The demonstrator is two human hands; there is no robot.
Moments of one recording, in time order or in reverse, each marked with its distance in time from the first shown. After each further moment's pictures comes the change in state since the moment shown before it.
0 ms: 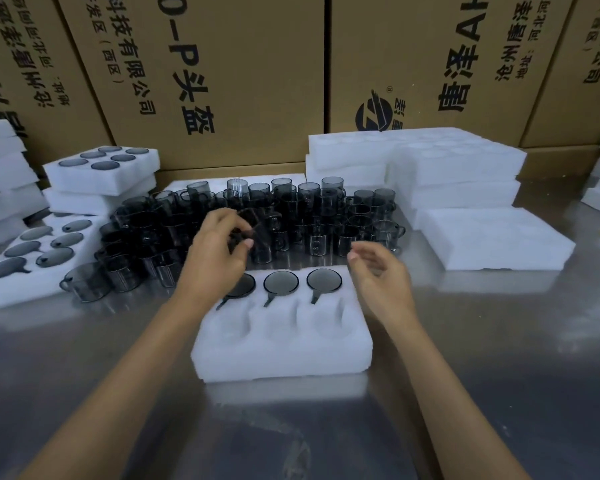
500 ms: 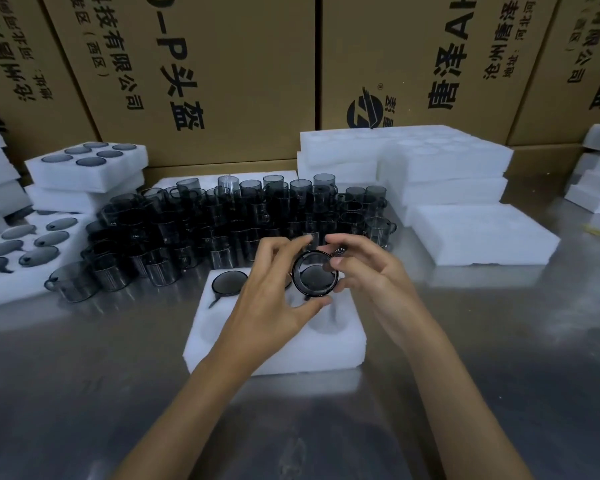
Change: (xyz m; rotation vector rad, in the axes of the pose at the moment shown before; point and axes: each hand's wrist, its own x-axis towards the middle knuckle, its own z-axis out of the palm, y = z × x) left_hand -0.066 0.061 0.031 -0.183 -0.134 0.210; right_hand -0.020 -0.032 -0.020 0.319 -0.353 0.066
